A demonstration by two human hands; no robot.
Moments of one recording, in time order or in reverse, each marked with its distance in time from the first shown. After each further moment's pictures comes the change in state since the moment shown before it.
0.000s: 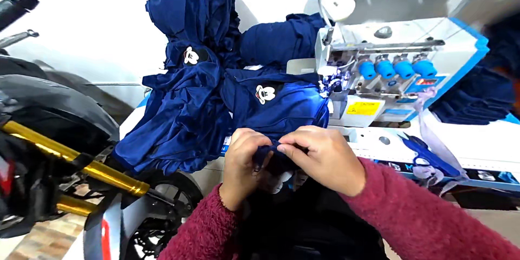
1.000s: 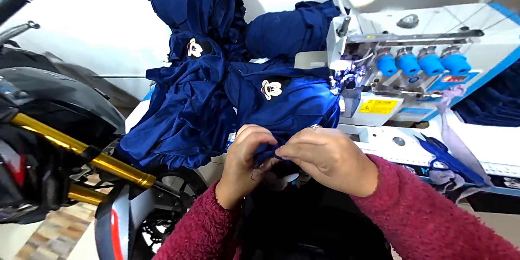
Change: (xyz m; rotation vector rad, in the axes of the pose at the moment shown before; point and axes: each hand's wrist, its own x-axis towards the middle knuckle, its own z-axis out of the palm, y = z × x) left_hand 0.005 -0.002 -0.012 -0.165 -0.114 -0.063; right_hand 0.007 0.013 0.002 0.090 -0.064 -0.340
